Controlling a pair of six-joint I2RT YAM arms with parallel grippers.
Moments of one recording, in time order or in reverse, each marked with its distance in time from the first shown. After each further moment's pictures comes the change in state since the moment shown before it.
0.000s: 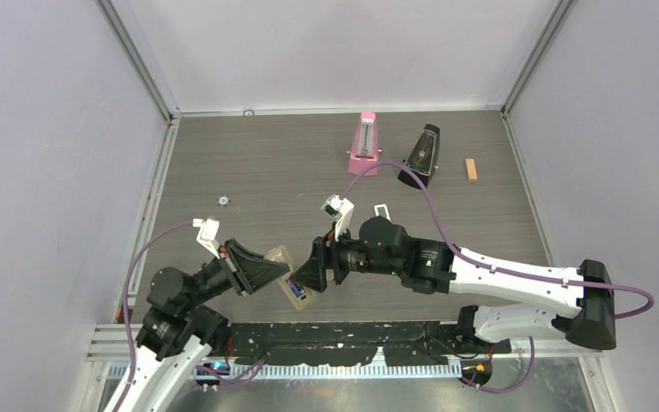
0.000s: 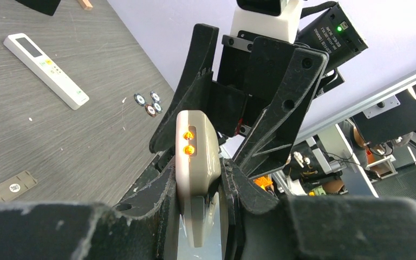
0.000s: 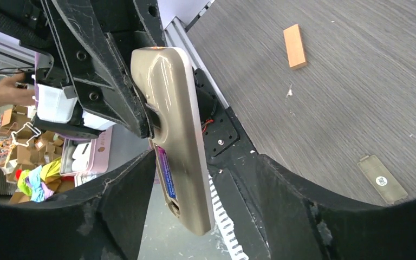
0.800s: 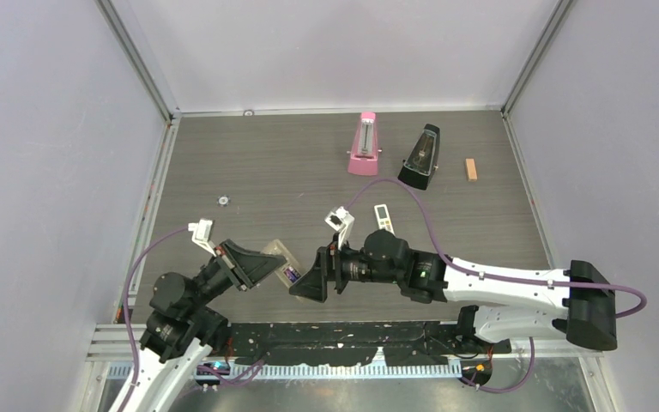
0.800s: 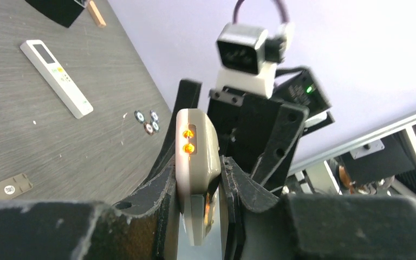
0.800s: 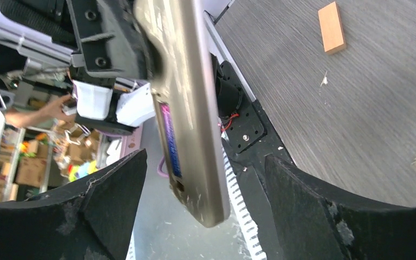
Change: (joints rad) left arm 0.000 -0.049 -0.047 0.003 -0.114 -0.105; right arm -0.006 -0.009 -0.153 0.202 -0.085 0.099
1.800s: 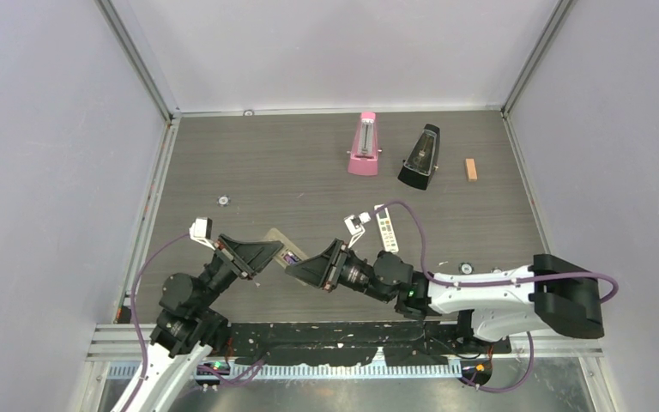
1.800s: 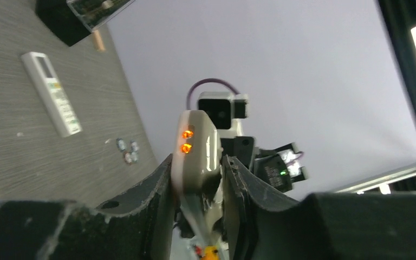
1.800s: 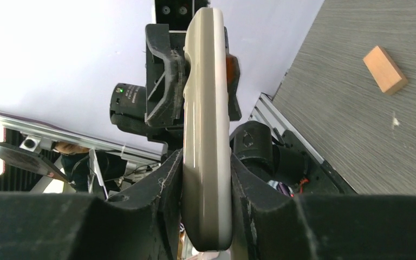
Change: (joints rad) left arm -0.002 -0.030 -0.134 0.174 -0.200 -0.246; right arm 0.095 0.125 -0.257 0.724 0.351 0.435
